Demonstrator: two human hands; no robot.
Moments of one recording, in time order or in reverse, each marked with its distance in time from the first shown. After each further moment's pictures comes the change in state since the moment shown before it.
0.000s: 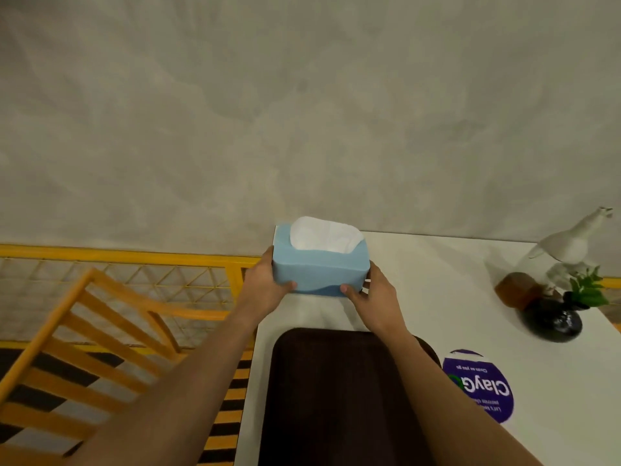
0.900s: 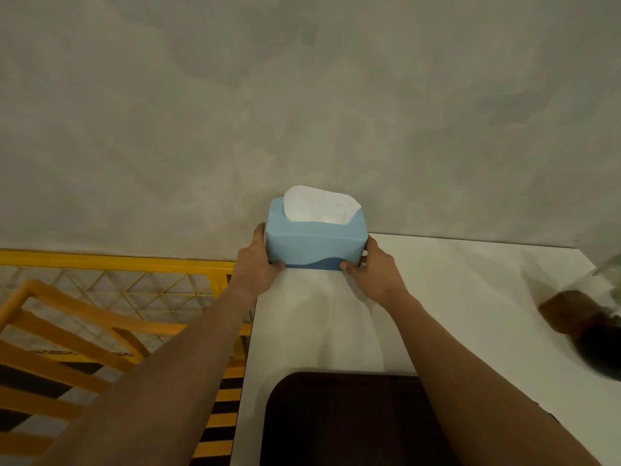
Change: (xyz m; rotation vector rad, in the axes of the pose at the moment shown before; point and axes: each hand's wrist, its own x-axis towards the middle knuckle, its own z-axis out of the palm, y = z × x) left_hand 0.132 -0.066 0.034 0.073 -0.038 -0.088; right_hand 0.139 0.030 0.036 -0.168 -0.085 0.032
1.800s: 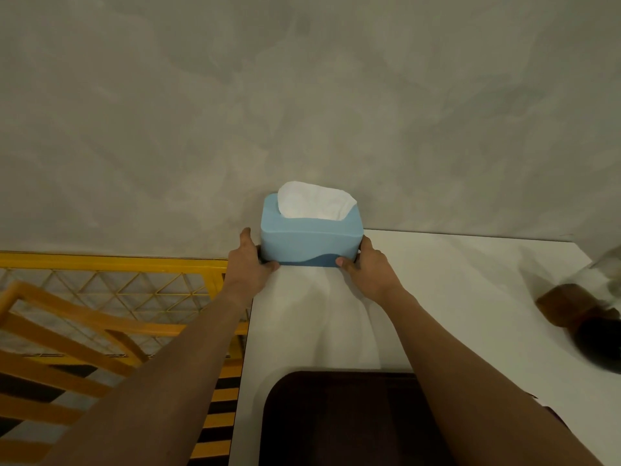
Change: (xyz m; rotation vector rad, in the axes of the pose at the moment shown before) left_hand 0.004 -0.013 0.005 -0.012 0.054 -0.080; right_hand 0.004 -0.001 0.008 -0.116 -0.032 0.023
